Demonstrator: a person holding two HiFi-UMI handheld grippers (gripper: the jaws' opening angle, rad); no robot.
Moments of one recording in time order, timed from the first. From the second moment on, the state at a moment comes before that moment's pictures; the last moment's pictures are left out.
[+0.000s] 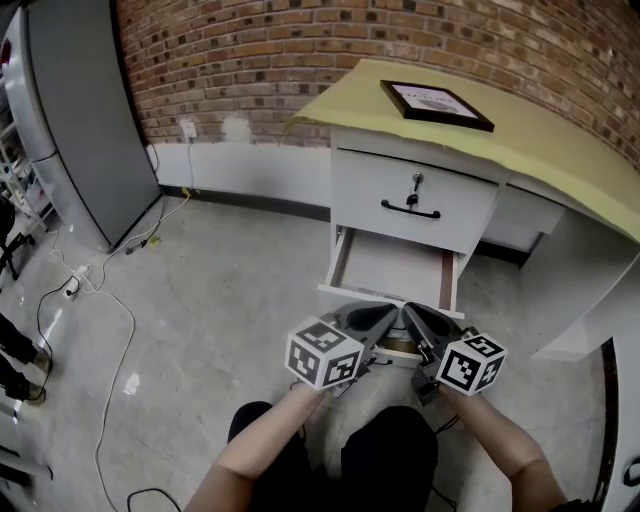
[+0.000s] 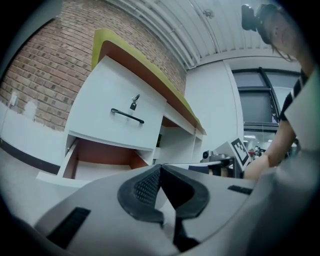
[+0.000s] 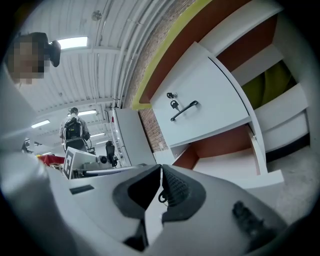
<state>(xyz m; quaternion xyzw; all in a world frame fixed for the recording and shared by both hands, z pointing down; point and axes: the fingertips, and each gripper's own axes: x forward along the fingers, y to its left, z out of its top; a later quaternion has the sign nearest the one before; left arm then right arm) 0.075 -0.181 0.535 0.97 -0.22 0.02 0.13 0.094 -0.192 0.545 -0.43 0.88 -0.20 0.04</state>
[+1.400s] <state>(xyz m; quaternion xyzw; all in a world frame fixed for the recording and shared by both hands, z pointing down) 0.060 -0.210 0.530 0.96 -0.22 -0.05 0.14 0.091 -0.209 0.527 -0.39 0.89 -0.20 0.12</state>
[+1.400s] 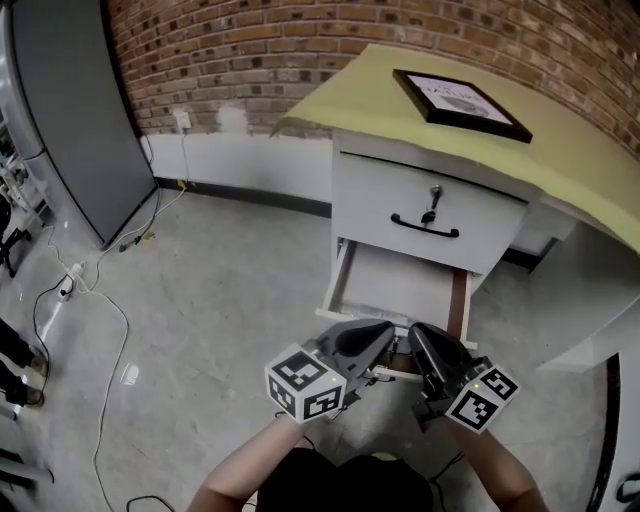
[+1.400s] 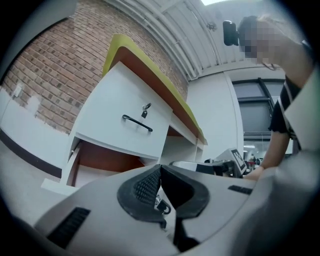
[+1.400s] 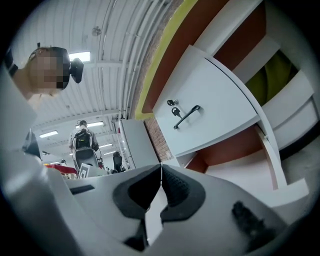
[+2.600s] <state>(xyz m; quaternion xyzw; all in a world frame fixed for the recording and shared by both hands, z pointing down) 0.055 -0.261 0.421 0.89 -0.29 -0.11 0.33 0.094 -0.244 0.420 -0.46 0.79 -0.35 0.22</state>
